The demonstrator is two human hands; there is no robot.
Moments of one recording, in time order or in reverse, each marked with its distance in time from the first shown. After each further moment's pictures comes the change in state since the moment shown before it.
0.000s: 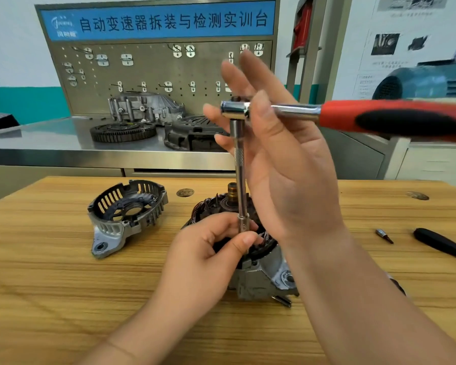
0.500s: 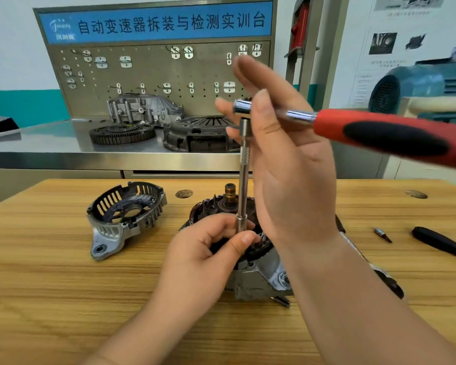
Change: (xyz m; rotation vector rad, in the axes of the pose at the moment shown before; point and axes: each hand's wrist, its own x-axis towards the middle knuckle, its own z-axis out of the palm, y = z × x) left_hand 0.000 -0.002 0.003 -0.040 0.023 0.000; right_hand -0.002 0.000 0.000 -0.270 0.076 -0.173
